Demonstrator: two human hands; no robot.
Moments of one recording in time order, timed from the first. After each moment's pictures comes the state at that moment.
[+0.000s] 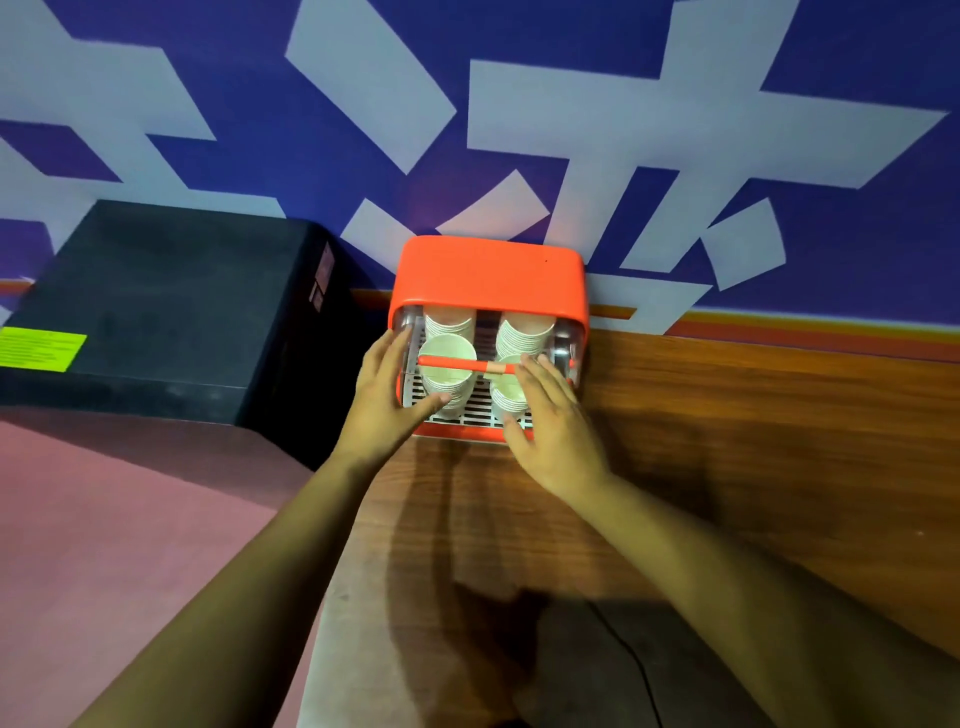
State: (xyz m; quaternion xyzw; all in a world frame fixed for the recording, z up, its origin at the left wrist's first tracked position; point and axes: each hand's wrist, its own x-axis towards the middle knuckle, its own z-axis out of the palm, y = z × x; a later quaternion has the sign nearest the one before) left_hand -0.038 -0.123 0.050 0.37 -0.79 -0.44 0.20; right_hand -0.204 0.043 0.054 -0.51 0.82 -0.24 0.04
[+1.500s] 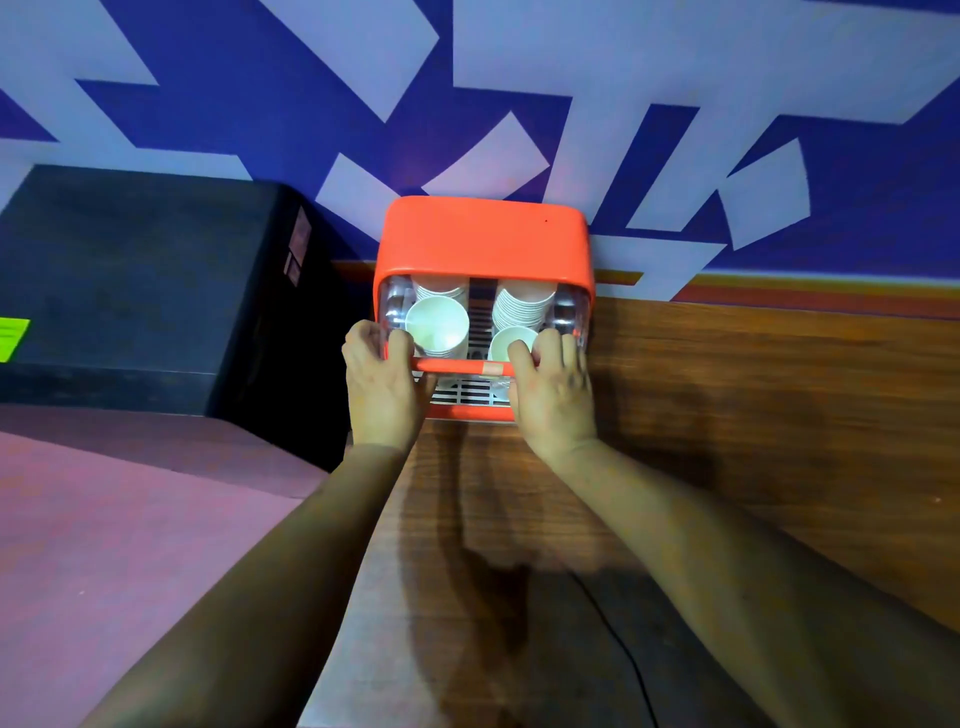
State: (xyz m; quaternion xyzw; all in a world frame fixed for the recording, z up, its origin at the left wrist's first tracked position) left_hand -0.064 -0.113 0.012 0.43 -0.86 -0.18 0.22; right_hand -0.212 0.016 0.021 -0.50 0.85 -0.12 -0.14
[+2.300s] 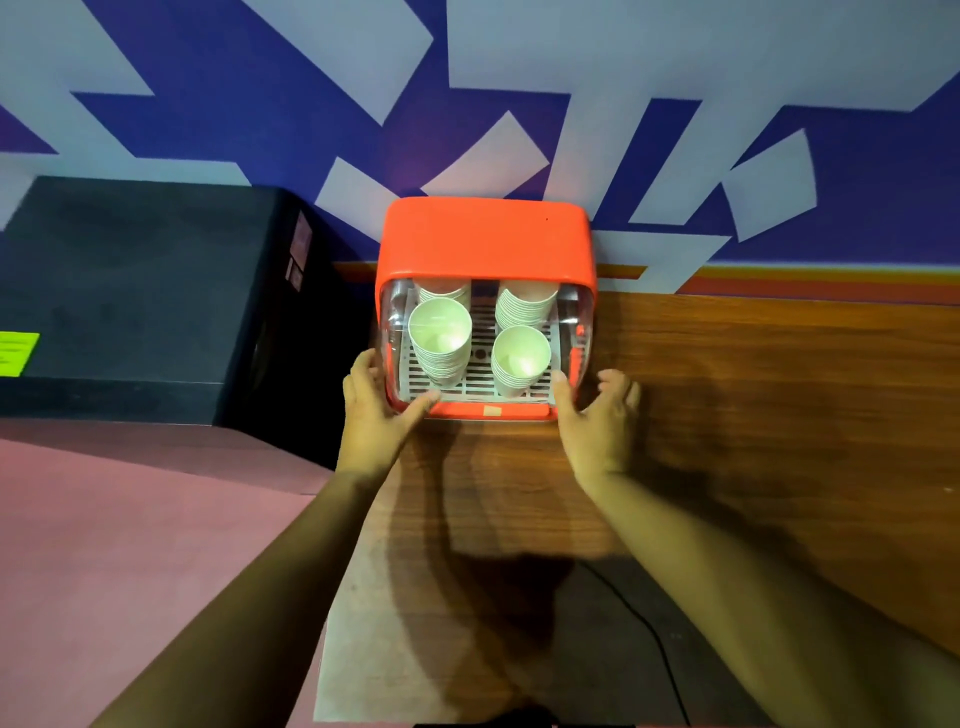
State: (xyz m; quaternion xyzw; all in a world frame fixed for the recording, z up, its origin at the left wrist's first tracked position) left_hand -0.029 -0.117 -0.010 0.46 -0.70 -0.51 0.22; right_hand -0.215 0.054 0.004 -0.14 0.92 -0.36 0.08
